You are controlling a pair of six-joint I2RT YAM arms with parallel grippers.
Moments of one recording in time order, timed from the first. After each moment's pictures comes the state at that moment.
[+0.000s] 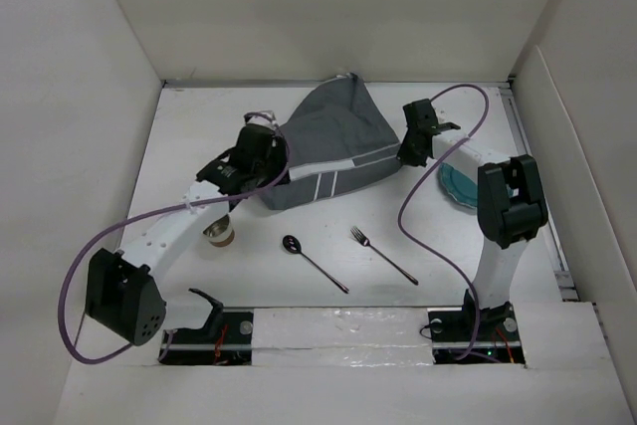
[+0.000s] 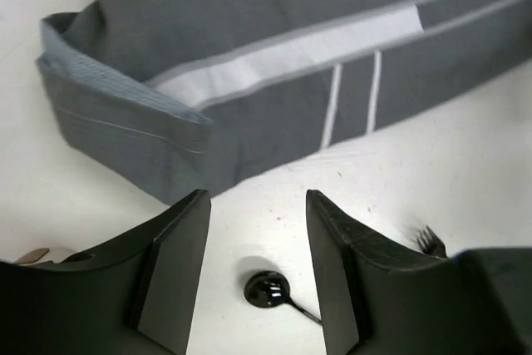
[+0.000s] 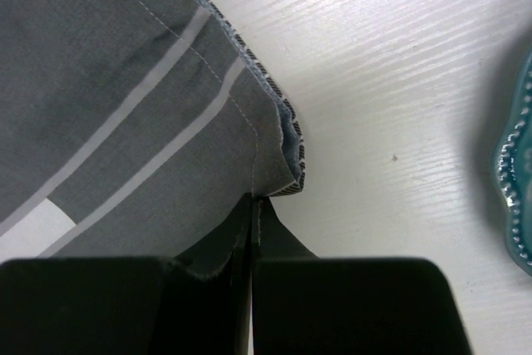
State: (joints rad) left arm -0.46 1.28 1.02 -0.48 -0.16 -0.48; right arm 0.27 1.91 1.36 -0.45 0.22 0.65
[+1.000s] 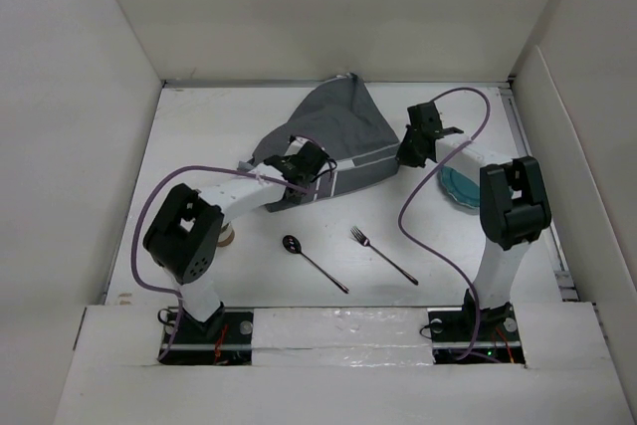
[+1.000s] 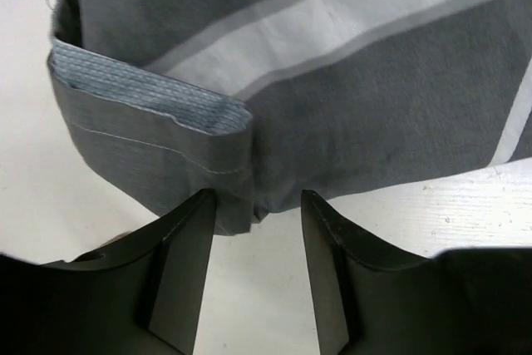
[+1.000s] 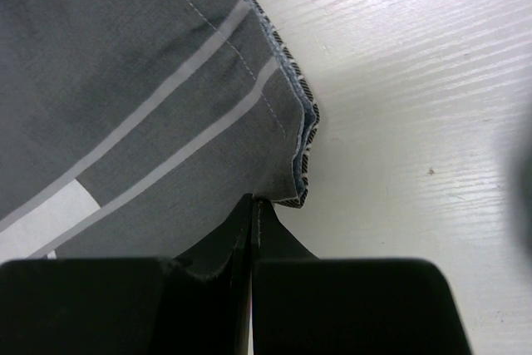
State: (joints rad) left arm -0.67 1.70 1.15 -0.63 -0.59 -0.35; right arm 0.25 1.89 1.30 -0.35 0.10 0.63
